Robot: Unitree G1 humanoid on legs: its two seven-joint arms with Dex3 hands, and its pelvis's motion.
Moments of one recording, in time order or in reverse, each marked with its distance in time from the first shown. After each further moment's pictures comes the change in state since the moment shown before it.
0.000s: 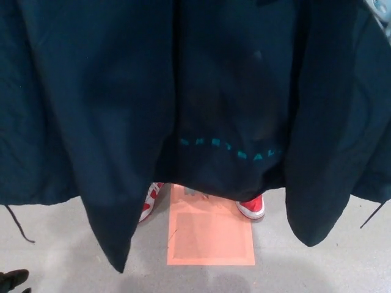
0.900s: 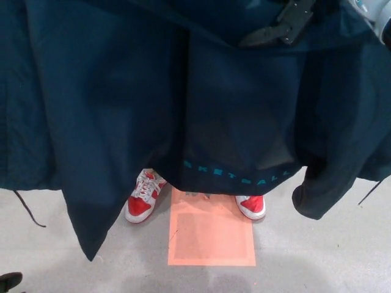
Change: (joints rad) left_arm 0.002 0.012 -0.014 0.009 0.004 0.013 0.035; right_arm -0.056 -0.001 0.265 0.005 0.052 0.116 0.466
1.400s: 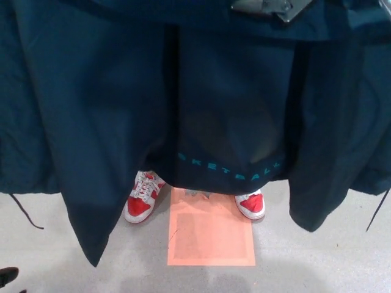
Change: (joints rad) left_arm -0.018 0.000 -0.006 -0.003 0.003 0.020 0.045; right_arm 0.063 -0.062 -0.174 -0.121 0.191 0.090 -0.003
